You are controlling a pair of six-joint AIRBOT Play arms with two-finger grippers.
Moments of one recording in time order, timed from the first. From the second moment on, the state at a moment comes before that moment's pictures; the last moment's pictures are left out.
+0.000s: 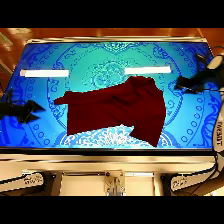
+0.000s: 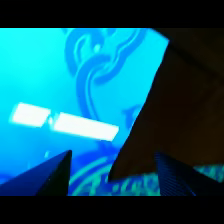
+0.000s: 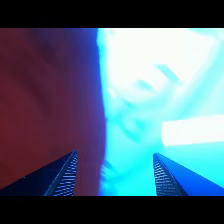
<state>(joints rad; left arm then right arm) 0.54 -1.38 0.98 0.95 -1.33 -1.36 -0.29 -1.67 1.69 -1.40 1.44 1.47</state>
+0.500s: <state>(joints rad) 0.55 -1.41 0.64 0.72 -1.25 -1.17 -0.53 -1.65 1.69 -1.17 1.65 1.49</state>
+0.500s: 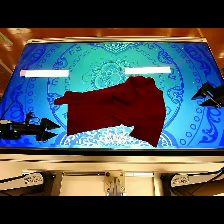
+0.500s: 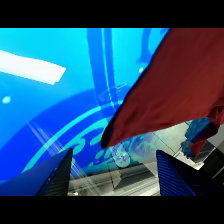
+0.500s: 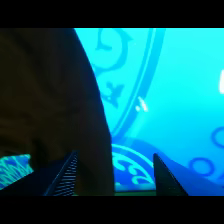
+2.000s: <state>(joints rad) 0.22 -1.32 0.66 0.52 -1.05 -1.10 -0.32 -1.80 1.23 -0.96 1.22 1.33</state>
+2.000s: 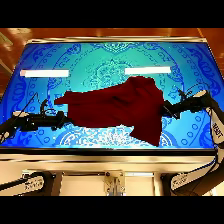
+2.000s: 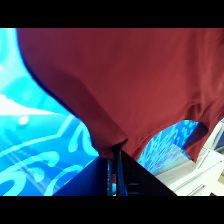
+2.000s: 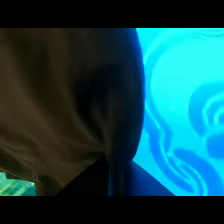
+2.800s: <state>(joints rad) 0.22 -0.82 1.77 0.76 -0.89 -1.14 -0.30 -0.89 1.82 -1.01 0.98 1.13</state>
